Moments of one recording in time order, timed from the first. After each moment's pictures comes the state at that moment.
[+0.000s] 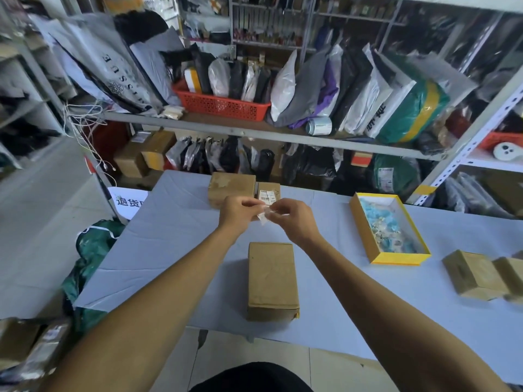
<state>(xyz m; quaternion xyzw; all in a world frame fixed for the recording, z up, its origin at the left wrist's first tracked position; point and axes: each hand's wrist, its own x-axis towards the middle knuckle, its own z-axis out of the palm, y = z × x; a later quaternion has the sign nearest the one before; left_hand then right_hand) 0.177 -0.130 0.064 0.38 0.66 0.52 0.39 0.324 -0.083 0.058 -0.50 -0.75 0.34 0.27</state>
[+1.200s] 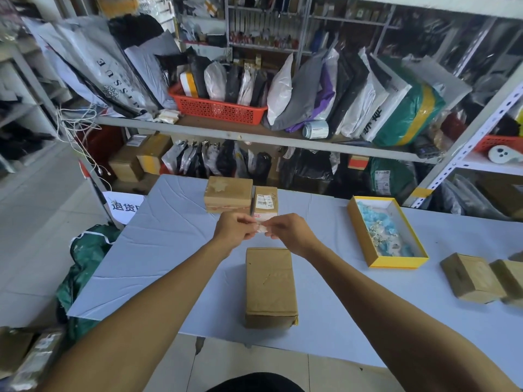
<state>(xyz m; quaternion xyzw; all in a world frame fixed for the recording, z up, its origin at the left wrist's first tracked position) 0.169 -0.136 0.045 0.37 0.69 0.44 0.43 0.330 -0.080 0.052 -0.45 -0.81 0.33 0.16</state>
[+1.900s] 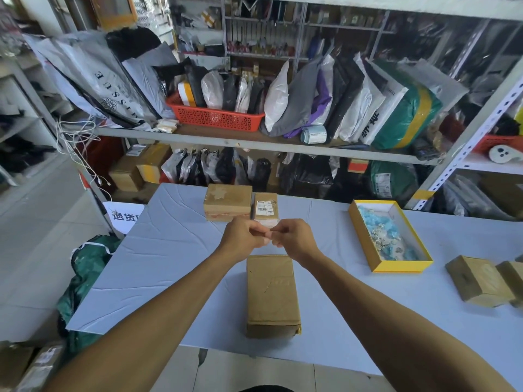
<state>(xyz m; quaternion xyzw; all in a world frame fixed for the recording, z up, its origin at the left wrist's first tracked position) 0.185 -0.140 0.058 0.53 0.68 0.37 0.35 0.331 -0.081 0.045 -0.52 -0.71 0.40 0.24</state>
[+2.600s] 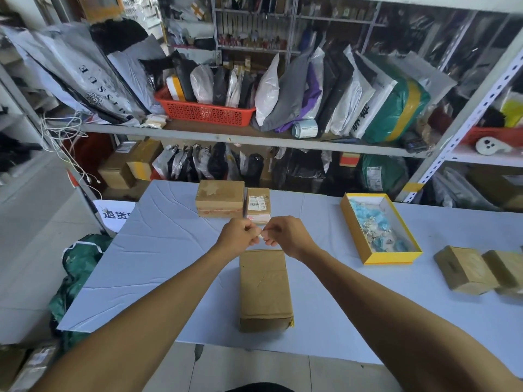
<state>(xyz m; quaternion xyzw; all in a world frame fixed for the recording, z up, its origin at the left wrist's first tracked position) 0.193 -0.133 0.045 0.50 0.70 0.34 0.39 0.345 -0.080 0.047 -0.47 -0.79 0.35 0.17</state>
